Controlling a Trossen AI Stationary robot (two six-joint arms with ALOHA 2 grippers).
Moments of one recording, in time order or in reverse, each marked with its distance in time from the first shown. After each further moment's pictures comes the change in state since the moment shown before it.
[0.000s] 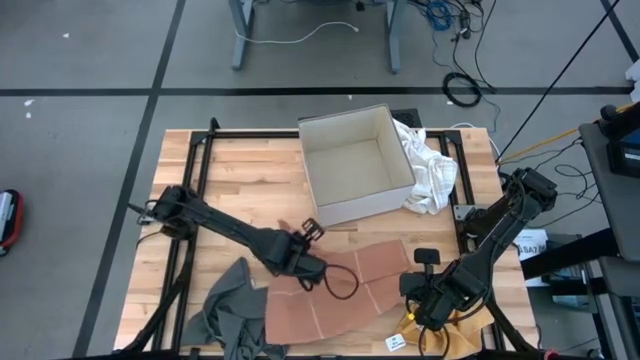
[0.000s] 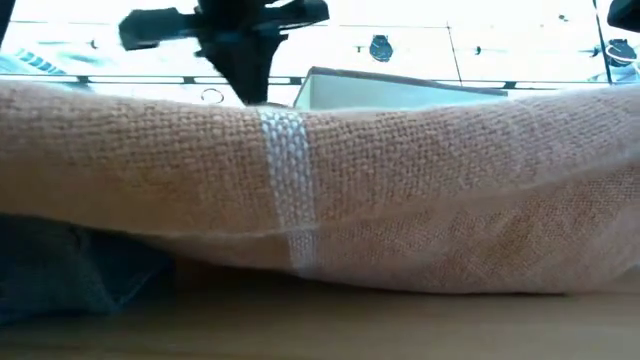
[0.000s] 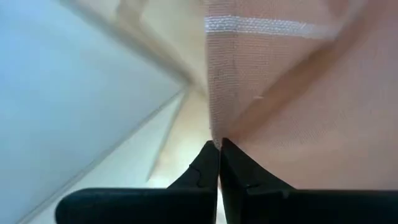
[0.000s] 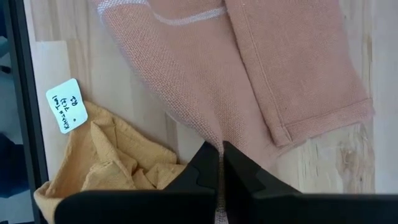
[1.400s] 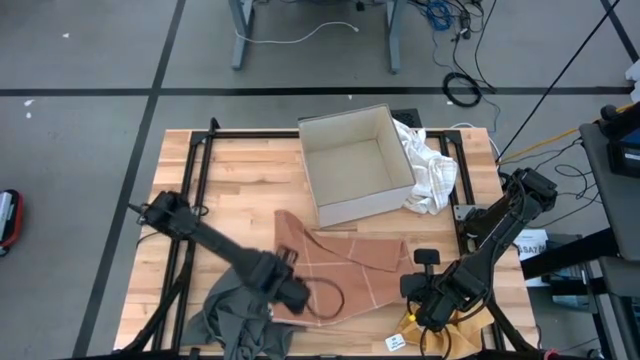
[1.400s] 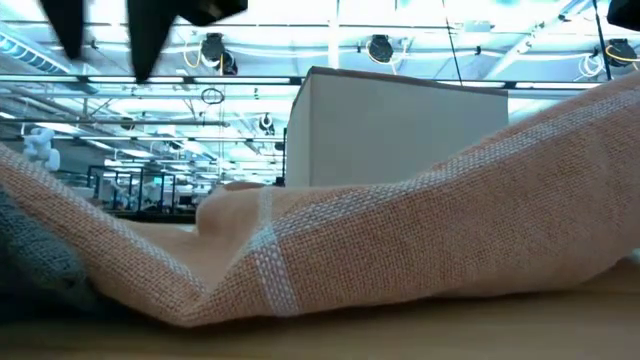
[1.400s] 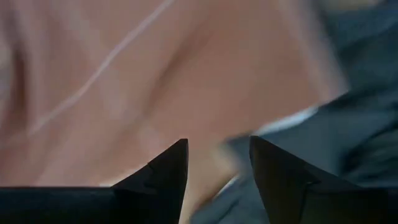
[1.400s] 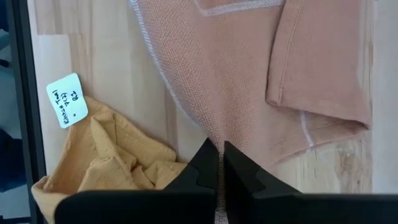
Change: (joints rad) left arm -0.187 -0.028 0.002 0.008 0.491 -0.593; right arm 0.006 0.000 0.000 0.000 0.000 -0.028
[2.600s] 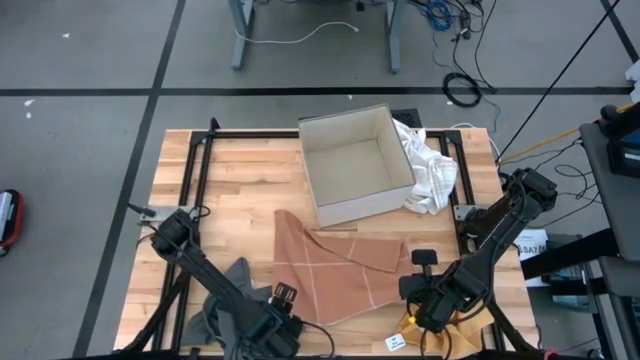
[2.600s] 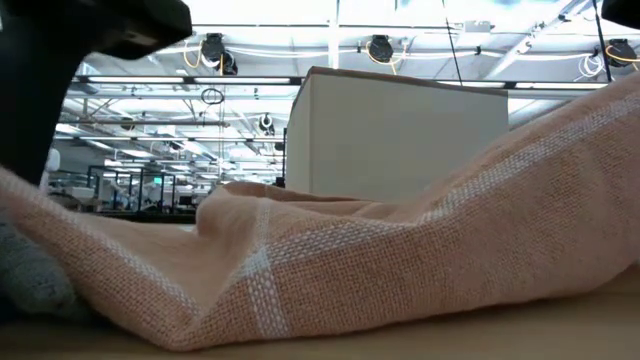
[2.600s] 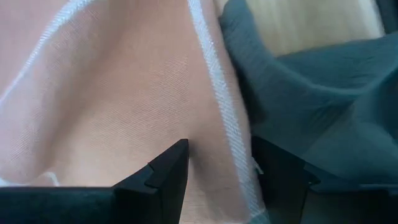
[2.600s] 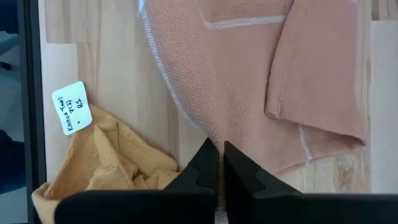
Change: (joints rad) left arm -0.187 0.199 -0.029 0.197 -0.158 -0.184; right arm 0.002 0.000 0.000 0.028 0.030 -0.034
